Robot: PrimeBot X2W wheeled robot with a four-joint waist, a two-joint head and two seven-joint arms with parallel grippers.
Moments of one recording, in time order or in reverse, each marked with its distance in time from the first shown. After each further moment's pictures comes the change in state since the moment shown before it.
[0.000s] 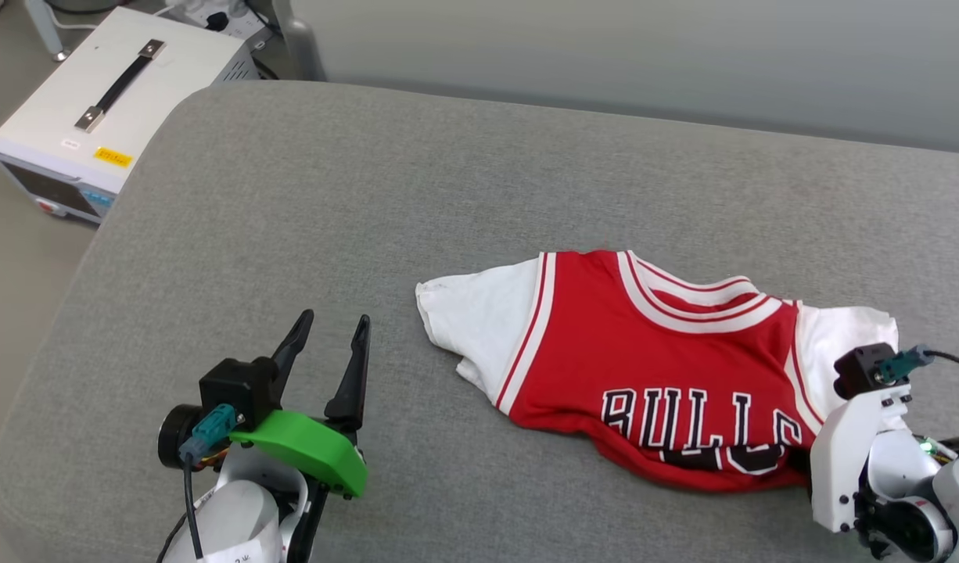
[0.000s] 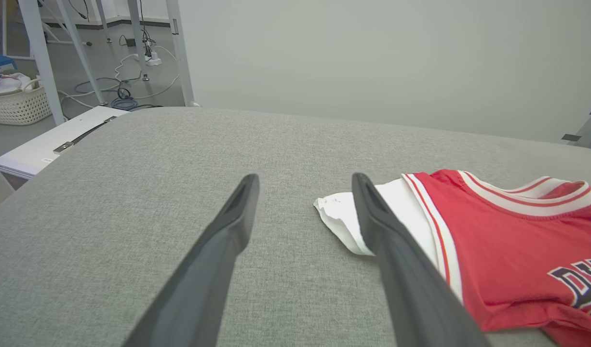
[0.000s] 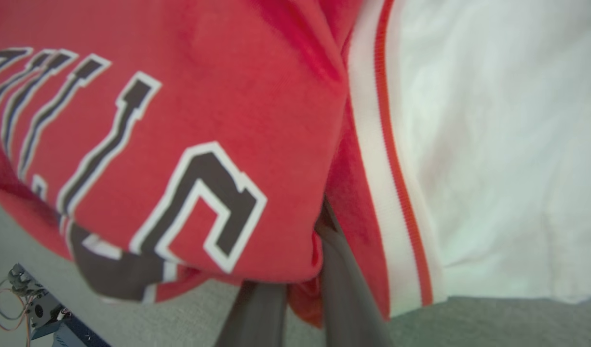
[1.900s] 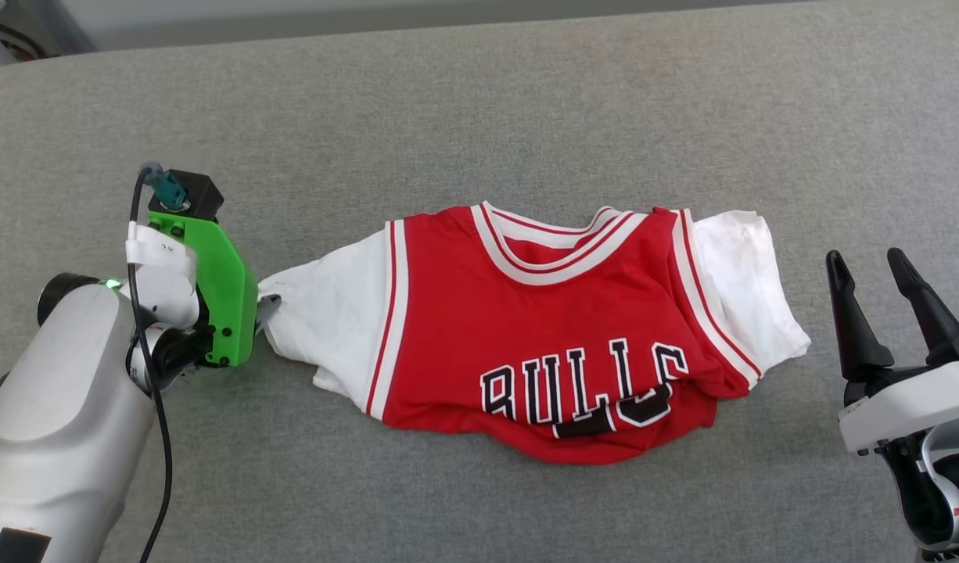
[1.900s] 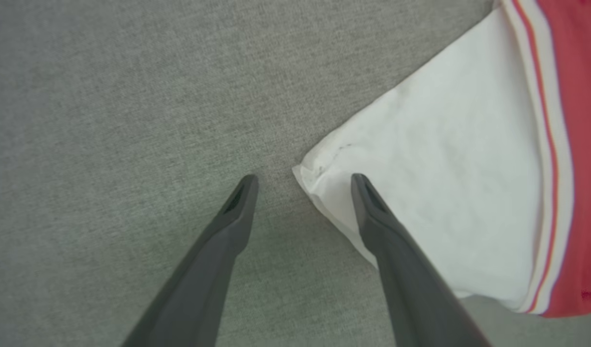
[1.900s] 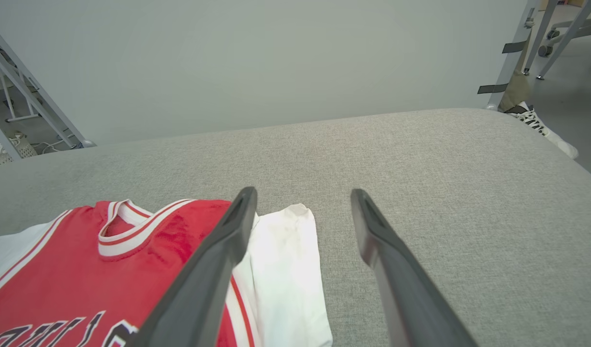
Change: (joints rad) left arm -0.444 0.200 -0.041 0.225 -0.160 -0.131 1.012; right arm 0.136 0.290 -0.441 -0.482 -0.336 0.001 -0.533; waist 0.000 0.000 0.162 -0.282
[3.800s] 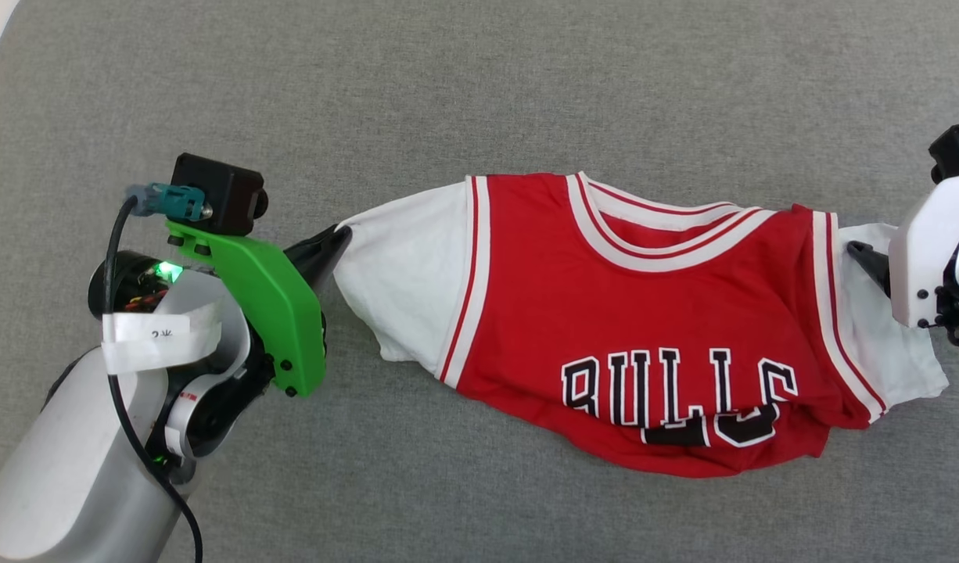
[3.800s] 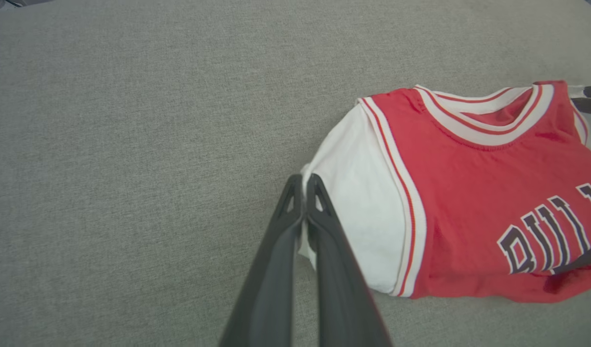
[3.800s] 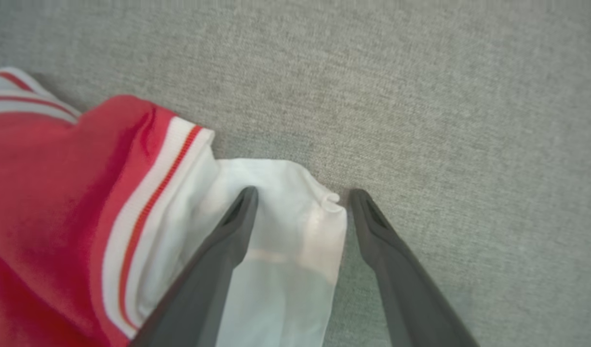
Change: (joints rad) left arm 0.209 0.029 0.043 -0.674 -0.064 0.180 -0.137; right arm -0.487 -0.274 0.215 0.438 0.061 0.000 0.769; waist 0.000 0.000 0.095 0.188
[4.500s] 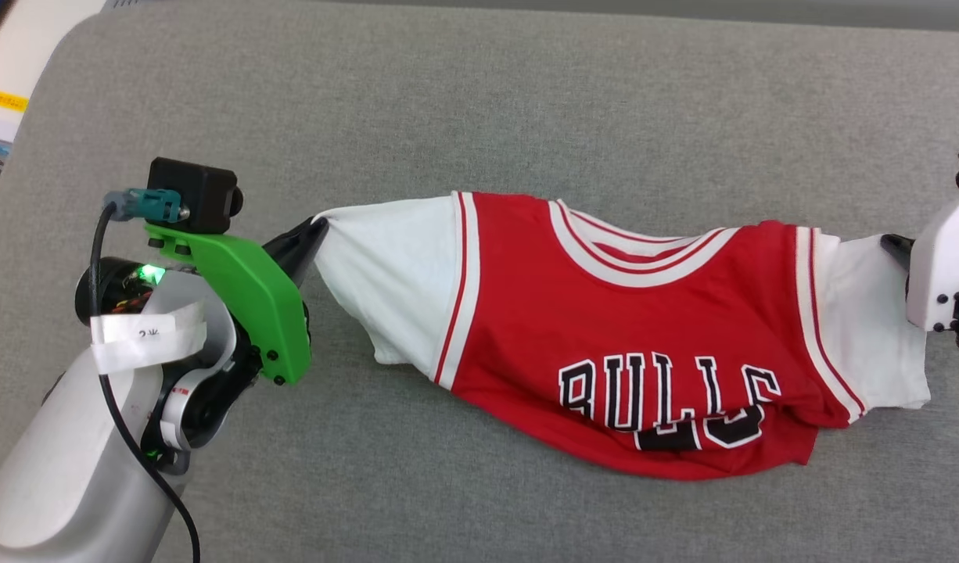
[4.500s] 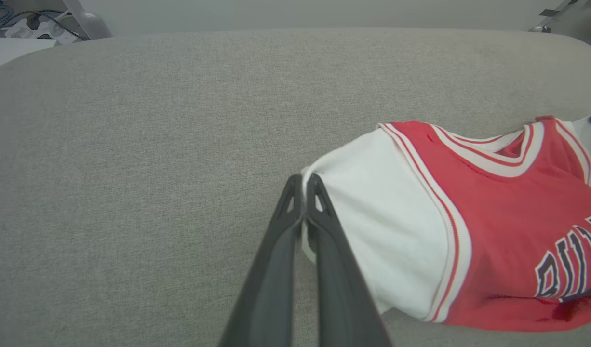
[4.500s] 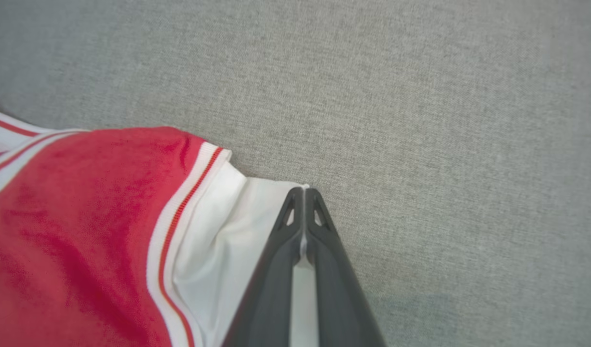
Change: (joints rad) left arm 0.002 -0.011 0.017 0.081 0.010 0.010 -0.084; right arm -0.010 -0.051 0.050 0.090 0.129 0.000 -0.160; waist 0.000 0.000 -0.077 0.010
